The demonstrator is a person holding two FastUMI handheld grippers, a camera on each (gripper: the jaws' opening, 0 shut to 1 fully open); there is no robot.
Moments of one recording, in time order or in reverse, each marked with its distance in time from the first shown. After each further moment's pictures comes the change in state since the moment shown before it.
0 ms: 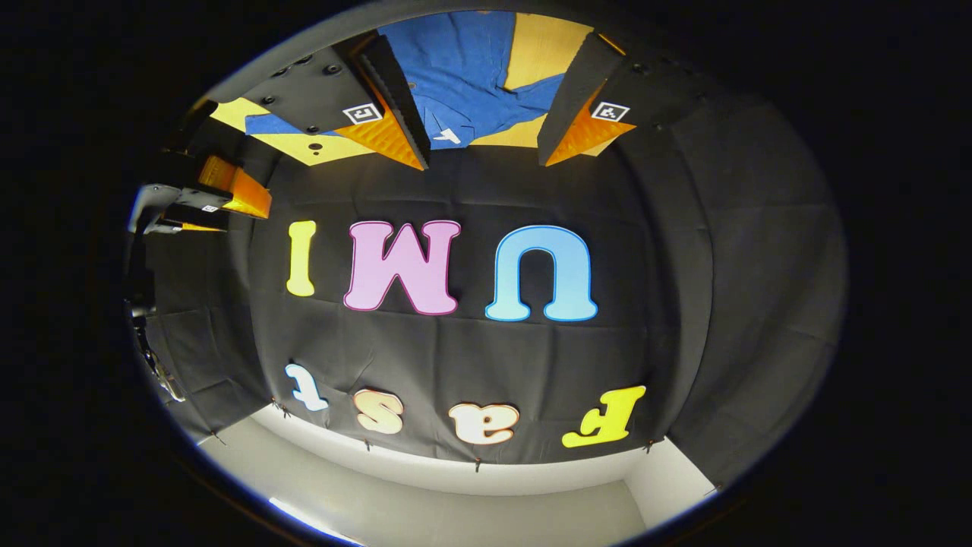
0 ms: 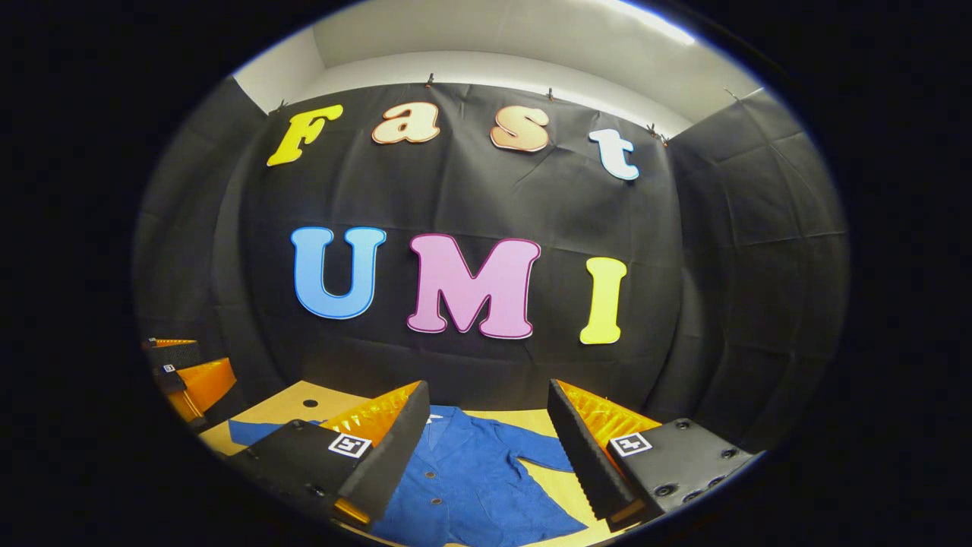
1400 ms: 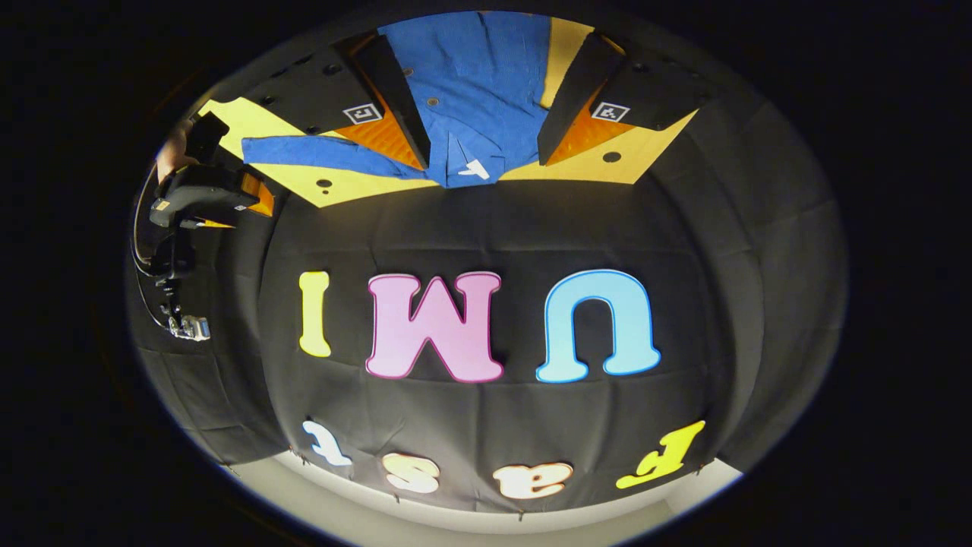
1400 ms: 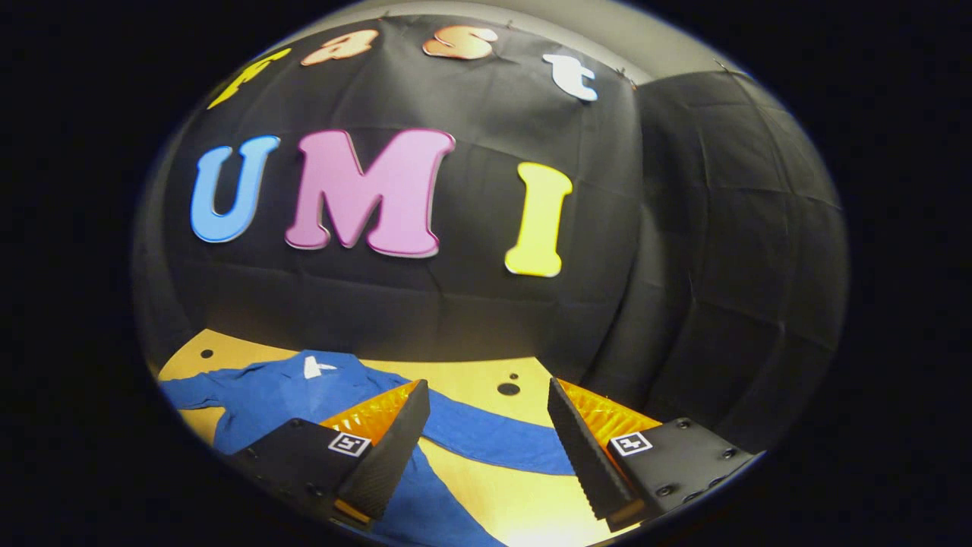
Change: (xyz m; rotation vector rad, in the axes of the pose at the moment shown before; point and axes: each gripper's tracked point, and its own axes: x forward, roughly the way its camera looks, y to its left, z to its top) left arm 0.093 -0.079 -0.068 0.074 0.241 -0.080; right arm 0.142 -0.188 -0.170 -0.032 0.279 -0.261
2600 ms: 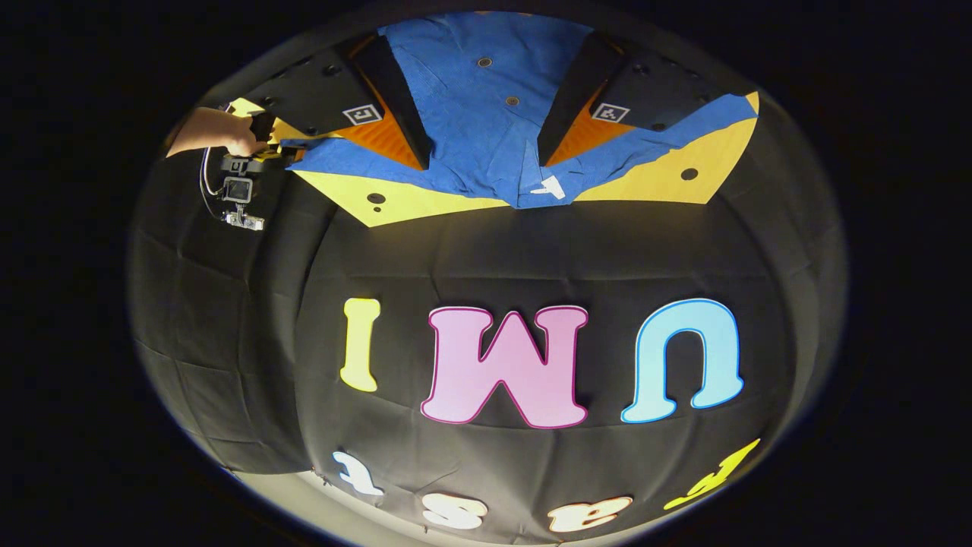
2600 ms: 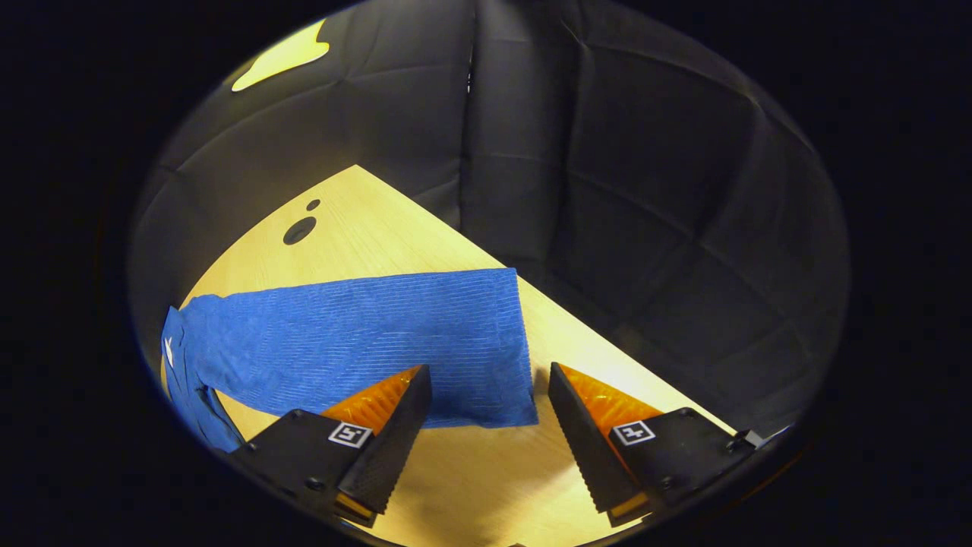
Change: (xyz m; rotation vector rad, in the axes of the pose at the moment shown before) left arm 0.061 -0.114 -0.001 -0.015 0.094 -0.170; right arm 0.114 -0.163 -0.253 0.349 0.705 -0.311
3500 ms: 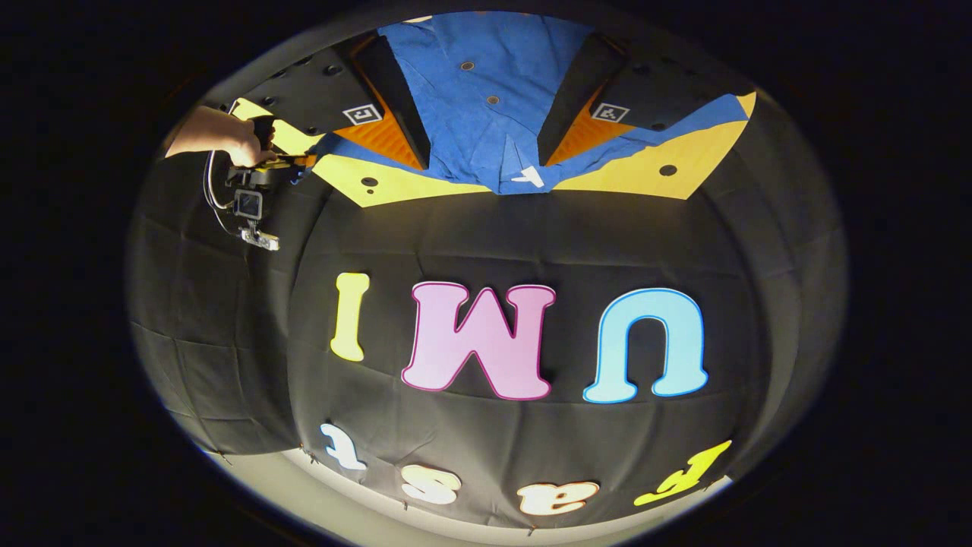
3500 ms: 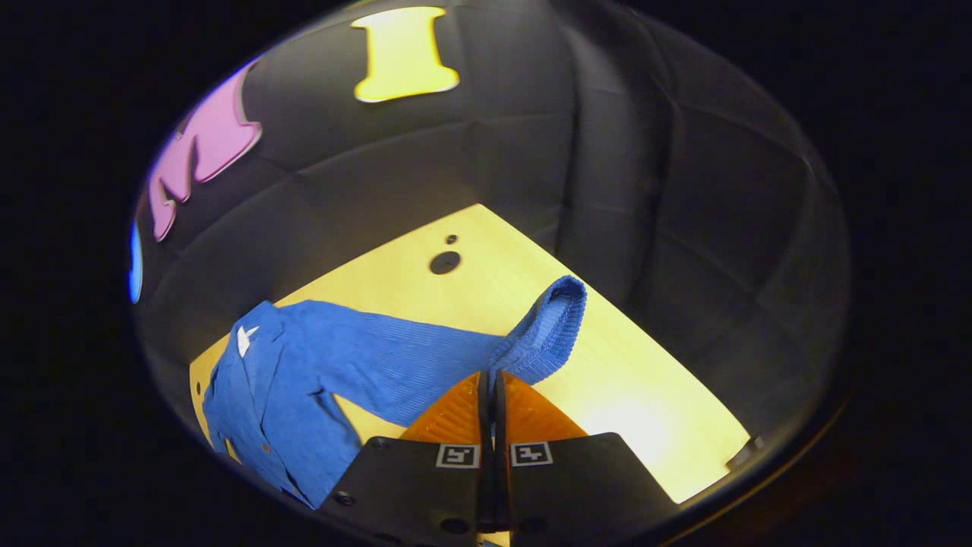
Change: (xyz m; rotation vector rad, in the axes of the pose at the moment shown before) left arm -0.065 0.047 0.007 -0.036 -0.098 0.049; right arm -0.115 0.148 0.037 -0.167 -0.166 0.289
